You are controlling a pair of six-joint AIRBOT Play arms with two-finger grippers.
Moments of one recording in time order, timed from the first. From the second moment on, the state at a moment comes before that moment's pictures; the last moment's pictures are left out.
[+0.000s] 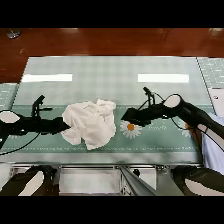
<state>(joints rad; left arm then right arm) 0.17 -0.92 0.46 0.87 -1.12 -1.29 0.37 -1.34 0.78 -0.65 0.91 1.48</state>
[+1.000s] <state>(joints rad) 0.25 -0.83 1.06 0.77 -1.02 -1.27 0.26 -1.41 1.66 -0.98 1.19 1.56</state>
